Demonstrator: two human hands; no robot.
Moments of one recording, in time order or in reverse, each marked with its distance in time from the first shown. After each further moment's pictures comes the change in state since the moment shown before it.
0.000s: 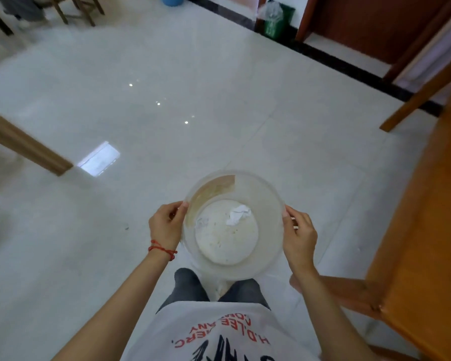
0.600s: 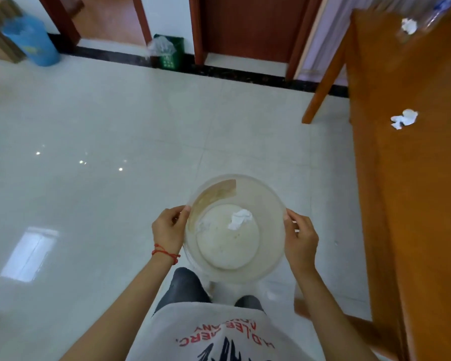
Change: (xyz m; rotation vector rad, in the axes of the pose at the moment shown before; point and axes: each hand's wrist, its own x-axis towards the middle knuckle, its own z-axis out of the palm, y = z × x) left_hand 0.218 0.152 0.158 0.060 -0.389 0.251; right_hand 0.199 -0.027 0.003 -0.049 0.459 0.132
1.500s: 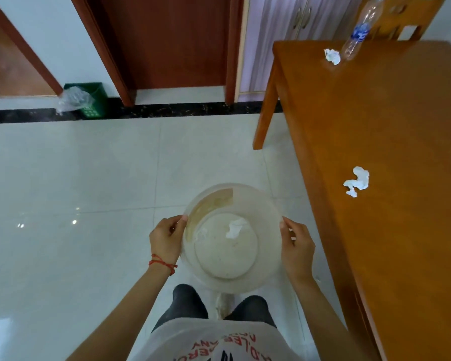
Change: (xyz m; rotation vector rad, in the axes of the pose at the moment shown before) left_hand 0.252 0.190 0.214 0.035 -0.221 0.138; right_hand 0.318 0.002 -0.004 -0.068 0.174 0.135
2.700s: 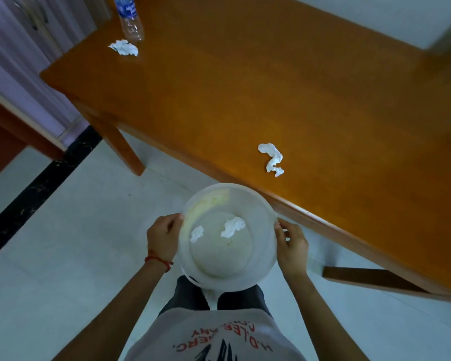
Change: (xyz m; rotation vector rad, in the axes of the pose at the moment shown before) left_hand 0.220 0.133 0.203 0.204 -0.899 0.555; right_hand 0.091 -0.007 0.039 0.032 0.707 0.762
